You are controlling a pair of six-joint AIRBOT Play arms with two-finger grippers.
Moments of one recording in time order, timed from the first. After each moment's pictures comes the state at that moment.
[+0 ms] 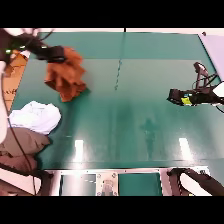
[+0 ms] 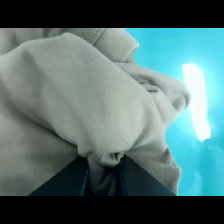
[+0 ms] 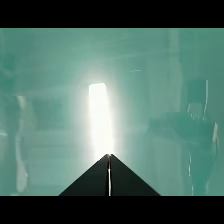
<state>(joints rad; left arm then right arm) -0.13 -1.69 1.95 1.15 -1.33 -1.44 -0.16 -1.03 0.91 -1.21 1.04 1.57</state>
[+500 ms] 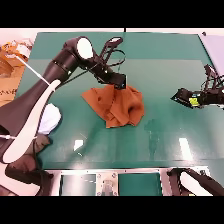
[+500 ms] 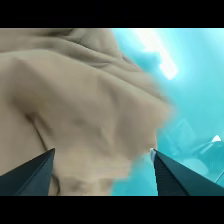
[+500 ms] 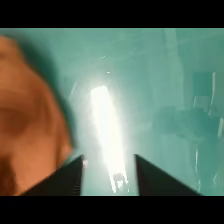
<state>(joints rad) -0.54 -1.69 1.84 1.10 -1.25 -1.46 -0.24 -1.03 0.91 -1.19 1.07 1.57</state>
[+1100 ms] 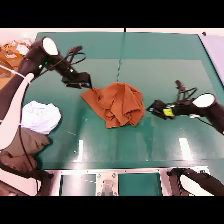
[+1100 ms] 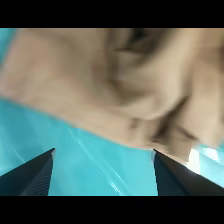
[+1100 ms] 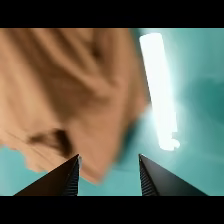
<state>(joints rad) -0.19 -1.69 1.65 1.13 -1.39 -1.47 0.02 -1.09 0.70 -0.92 0.91 1.59</state>
